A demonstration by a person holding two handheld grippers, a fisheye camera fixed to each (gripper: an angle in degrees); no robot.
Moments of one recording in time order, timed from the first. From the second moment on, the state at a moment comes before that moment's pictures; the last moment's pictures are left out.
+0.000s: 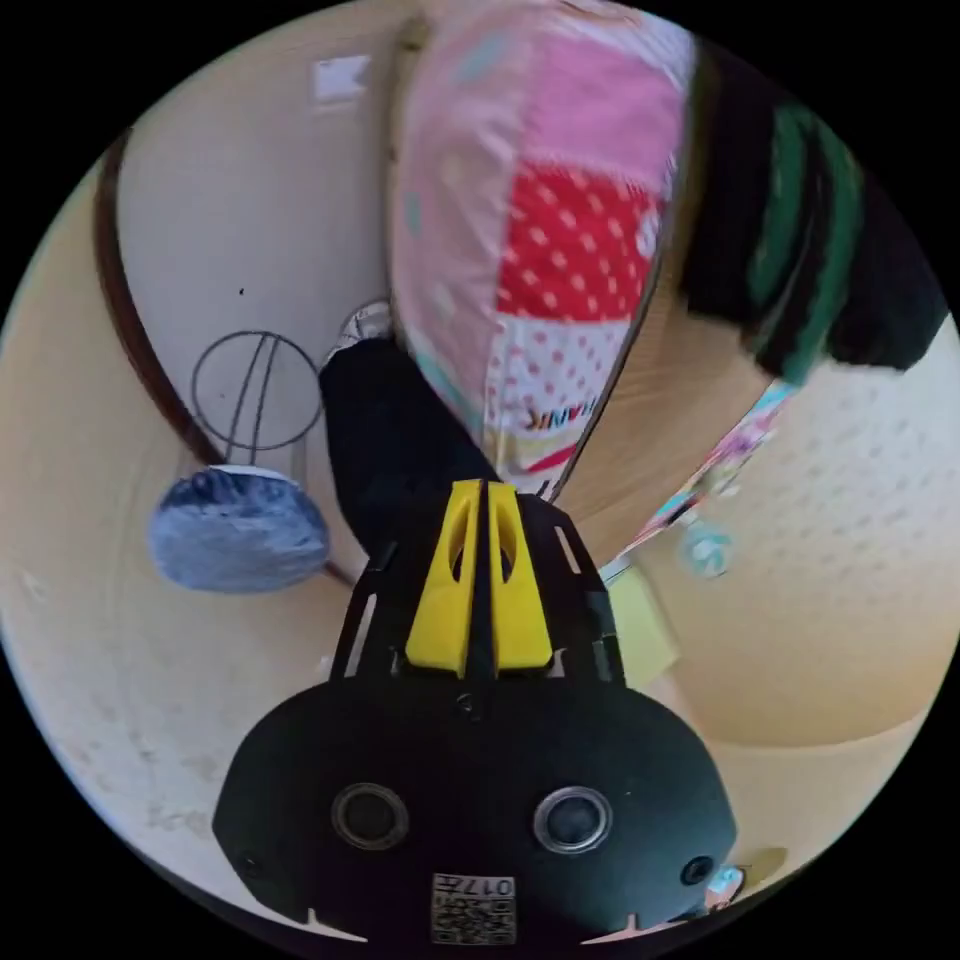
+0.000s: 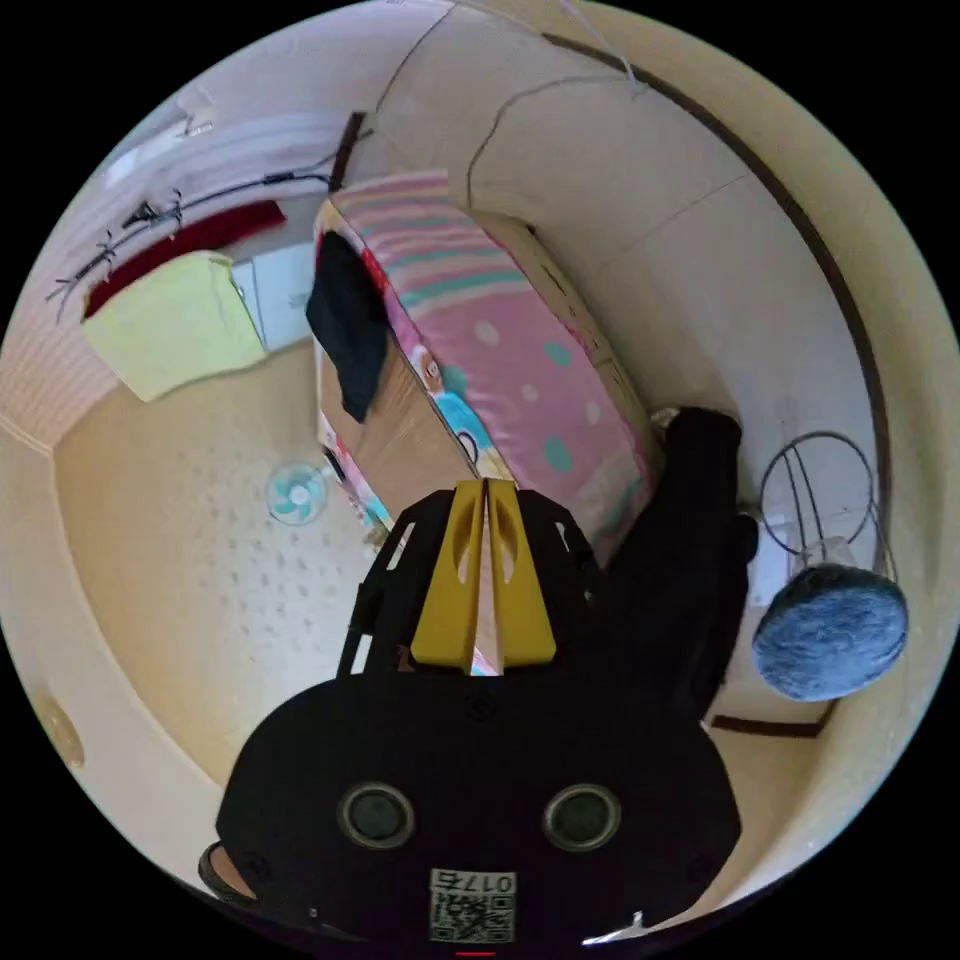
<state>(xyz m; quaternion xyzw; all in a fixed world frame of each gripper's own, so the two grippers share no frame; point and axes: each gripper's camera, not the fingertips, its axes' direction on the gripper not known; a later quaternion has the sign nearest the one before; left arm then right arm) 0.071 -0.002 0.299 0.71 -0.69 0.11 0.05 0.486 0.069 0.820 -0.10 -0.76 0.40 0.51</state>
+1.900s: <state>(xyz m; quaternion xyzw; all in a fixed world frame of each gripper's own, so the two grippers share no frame) 0.306 -0.063 -0.121 0.56 -0.81 0.09 -0.14 0.273 -0.112 0.680 -0.08 -0.63 -0.20 0.74</state>
